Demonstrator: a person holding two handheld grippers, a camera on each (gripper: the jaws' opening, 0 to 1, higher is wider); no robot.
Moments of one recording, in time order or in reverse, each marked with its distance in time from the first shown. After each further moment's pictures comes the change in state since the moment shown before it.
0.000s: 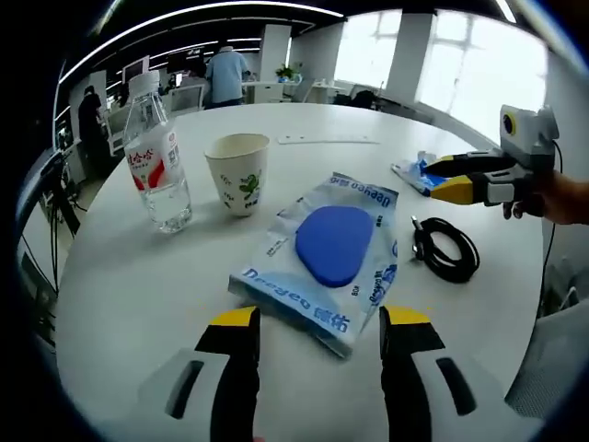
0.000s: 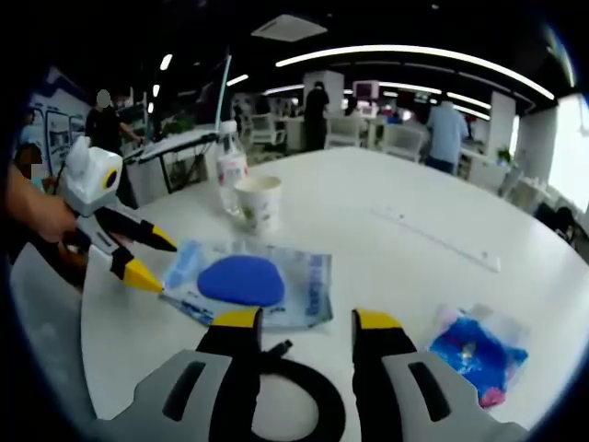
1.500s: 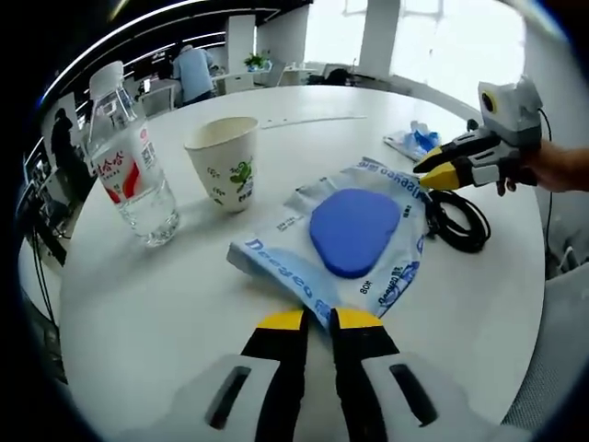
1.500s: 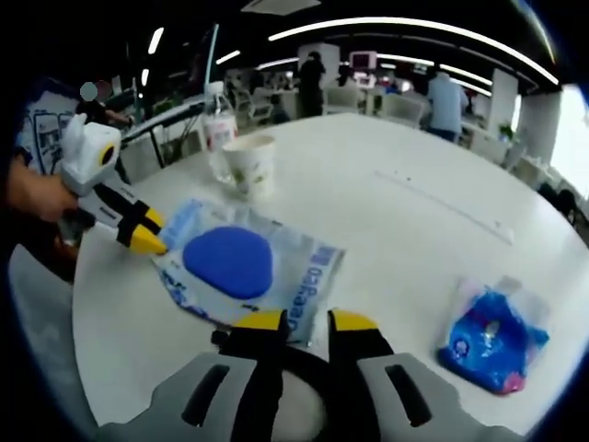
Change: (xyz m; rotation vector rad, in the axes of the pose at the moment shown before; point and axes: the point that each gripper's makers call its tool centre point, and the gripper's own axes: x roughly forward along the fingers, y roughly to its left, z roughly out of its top) left arm 0.016 0.020 -0.005 0.127 0.078 -0.058; right arm 0.028 0.002 -0.034 0.038 0.151 0.002
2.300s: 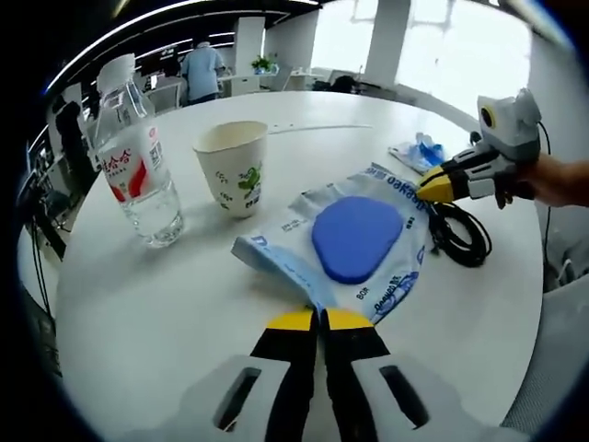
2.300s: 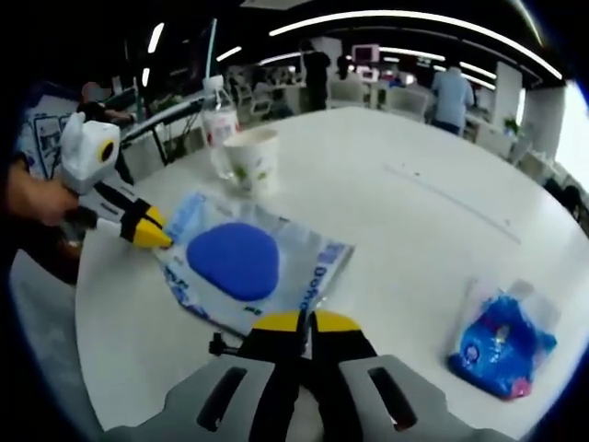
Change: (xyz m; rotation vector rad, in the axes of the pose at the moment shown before) left arm -0.002 0.005 0.011 -0.023 -0.033 0.005; right arm 0.002 0.005 0.005 0.000 0.010 0.029
